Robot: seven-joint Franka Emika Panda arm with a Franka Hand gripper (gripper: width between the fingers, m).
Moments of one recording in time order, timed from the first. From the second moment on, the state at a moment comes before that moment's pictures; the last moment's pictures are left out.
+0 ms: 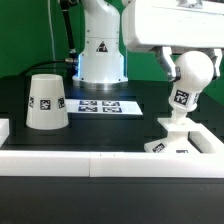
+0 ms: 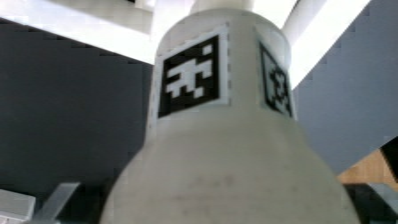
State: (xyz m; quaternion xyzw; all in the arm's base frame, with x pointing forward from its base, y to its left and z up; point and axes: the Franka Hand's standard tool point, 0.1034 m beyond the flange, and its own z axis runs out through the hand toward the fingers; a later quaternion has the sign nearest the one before) arm 0.622 0.100 0.137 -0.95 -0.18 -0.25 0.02
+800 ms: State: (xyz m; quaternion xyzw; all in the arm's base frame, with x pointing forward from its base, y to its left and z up) arm 0.609 0.089 0.145 -0.94 -0.18 -0.29 0.00
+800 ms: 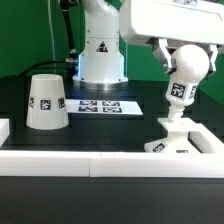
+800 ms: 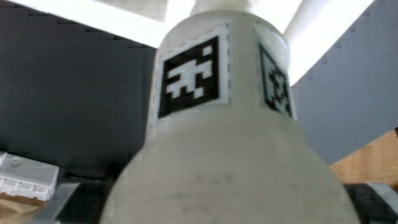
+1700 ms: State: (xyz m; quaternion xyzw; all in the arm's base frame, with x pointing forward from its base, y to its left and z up) arm 0.616 0.082 0.141 -0.93 -0.17 -0.32 -0.01
